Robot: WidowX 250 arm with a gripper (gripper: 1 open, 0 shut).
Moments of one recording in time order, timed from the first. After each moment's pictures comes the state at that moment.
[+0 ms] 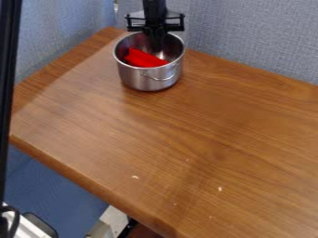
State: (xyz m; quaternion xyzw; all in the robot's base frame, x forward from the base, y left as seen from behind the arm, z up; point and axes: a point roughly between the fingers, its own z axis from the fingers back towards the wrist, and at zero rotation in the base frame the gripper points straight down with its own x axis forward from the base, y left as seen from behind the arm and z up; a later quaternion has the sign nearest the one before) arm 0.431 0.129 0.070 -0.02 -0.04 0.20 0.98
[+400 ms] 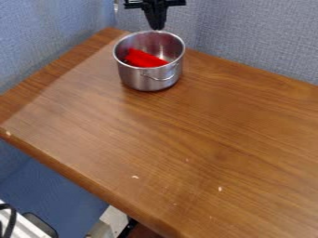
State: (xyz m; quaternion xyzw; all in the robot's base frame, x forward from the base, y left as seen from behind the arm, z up) arm 0.421 0.117 0.113 -0.05 -0.06 0.19 0.98
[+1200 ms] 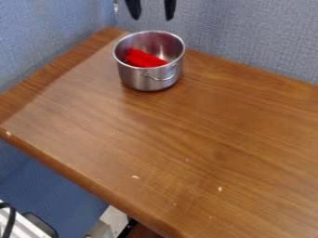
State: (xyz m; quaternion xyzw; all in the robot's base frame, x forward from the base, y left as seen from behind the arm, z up) arm 0.415 0.125 0.121 -0.01 -0.06 0.18 0.98
